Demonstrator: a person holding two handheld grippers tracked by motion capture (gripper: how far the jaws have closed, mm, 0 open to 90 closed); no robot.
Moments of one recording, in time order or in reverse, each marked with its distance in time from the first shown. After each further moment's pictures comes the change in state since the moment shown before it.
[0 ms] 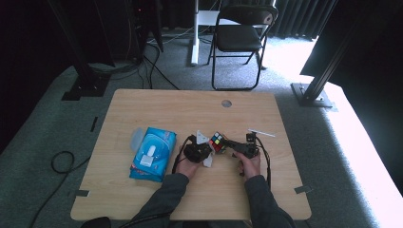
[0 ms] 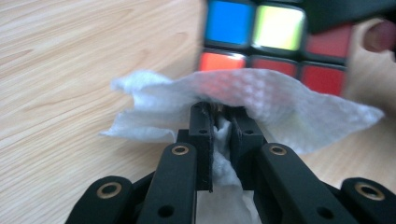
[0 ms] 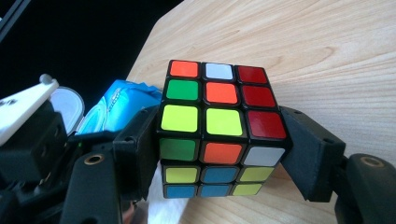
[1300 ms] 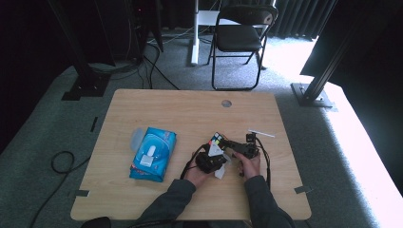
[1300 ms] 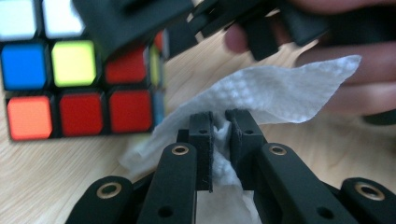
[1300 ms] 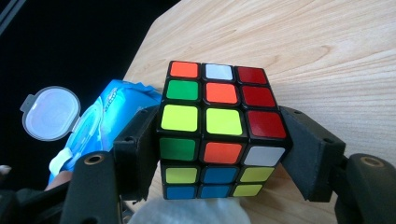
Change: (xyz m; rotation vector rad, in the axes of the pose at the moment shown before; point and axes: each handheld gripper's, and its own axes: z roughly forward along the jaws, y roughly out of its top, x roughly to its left) left arm -0.054 0.002 -0.003 -0.038 -0.185 0.184; right arm 0.000 -0.002 0.001 -0.005 -0.013 -0.005
